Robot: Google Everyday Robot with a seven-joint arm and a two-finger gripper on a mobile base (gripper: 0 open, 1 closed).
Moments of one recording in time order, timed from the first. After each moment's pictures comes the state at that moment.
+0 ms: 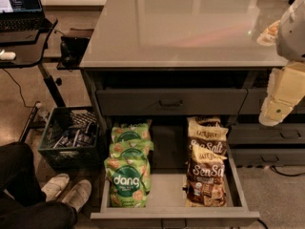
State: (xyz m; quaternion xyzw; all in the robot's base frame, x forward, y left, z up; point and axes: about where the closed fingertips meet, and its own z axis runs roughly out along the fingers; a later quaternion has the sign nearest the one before) arm 0.438 -0.217 0.976 -0.60 0.78 -0.03 0.16
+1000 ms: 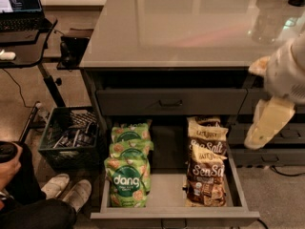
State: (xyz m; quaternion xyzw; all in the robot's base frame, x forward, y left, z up) arm 0.441 -0.218 0.907 -0.59 0.78 -0.01 0.18
